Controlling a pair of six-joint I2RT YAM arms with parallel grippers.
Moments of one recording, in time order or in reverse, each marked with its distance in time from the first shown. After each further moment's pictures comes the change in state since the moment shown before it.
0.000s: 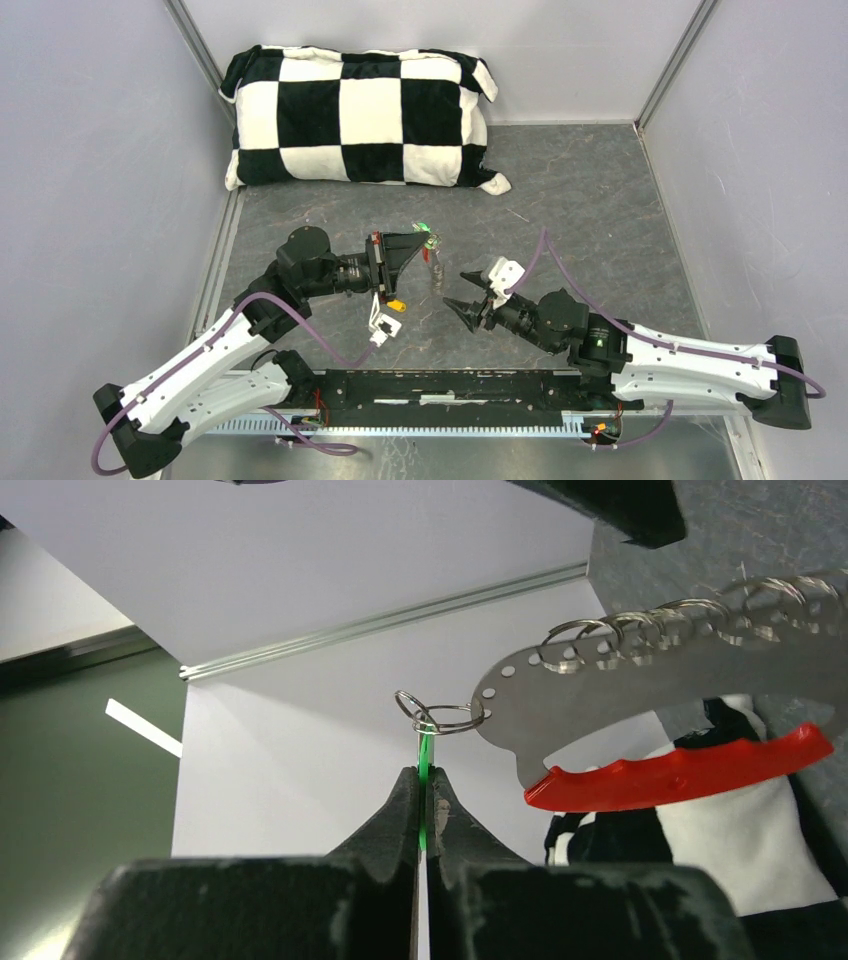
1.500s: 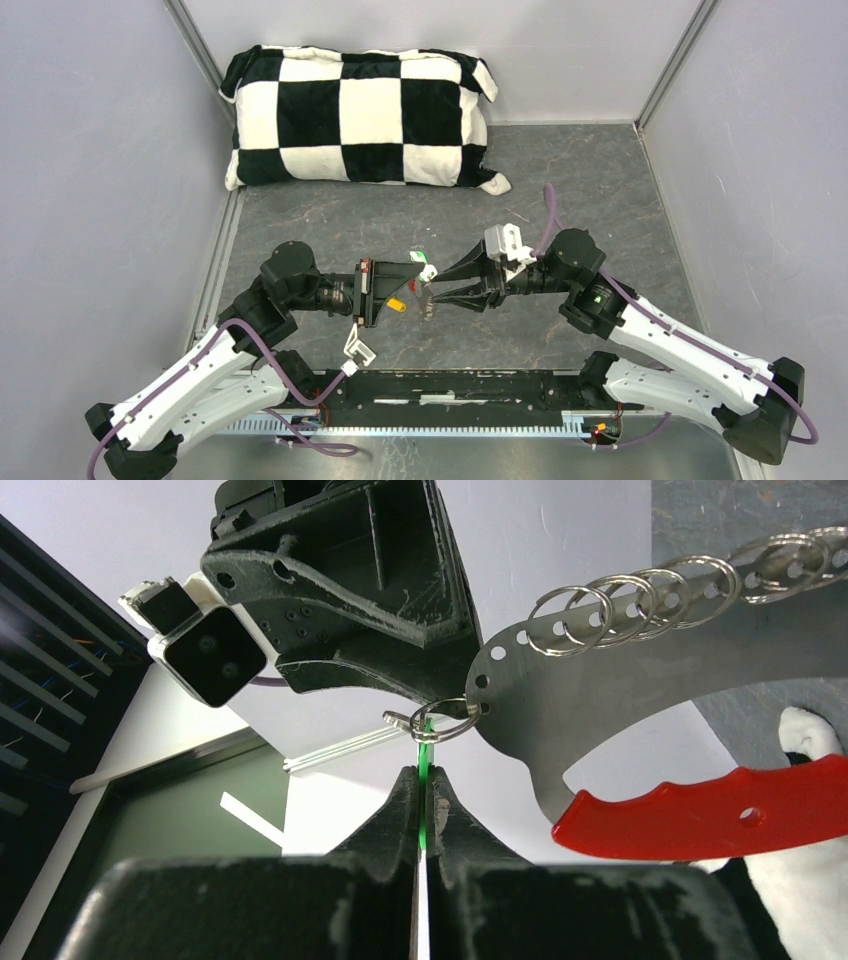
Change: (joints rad) left arm 0.000 -0.130 -0.054 -0.072 0.208 0.194; right arm -0.398 0.156 0.249 0.070 -1.078 0.040
